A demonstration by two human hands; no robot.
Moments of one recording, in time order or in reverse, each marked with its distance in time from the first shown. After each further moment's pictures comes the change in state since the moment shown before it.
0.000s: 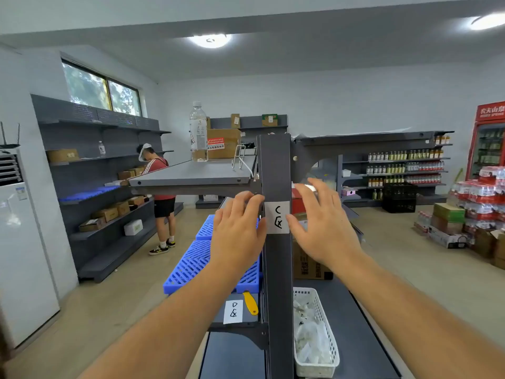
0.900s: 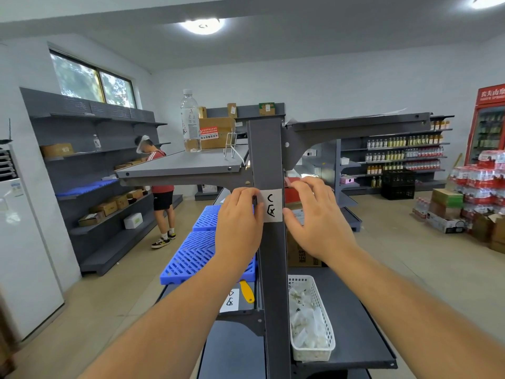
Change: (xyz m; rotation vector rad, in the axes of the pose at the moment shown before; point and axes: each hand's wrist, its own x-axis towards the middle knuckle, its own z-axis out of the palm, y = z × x) left_hand 0.002 0.022 0.013 -0.266 0.050 -0.130; right_hand -0.012 0.011 0.007 0.123 0.000 -0.001
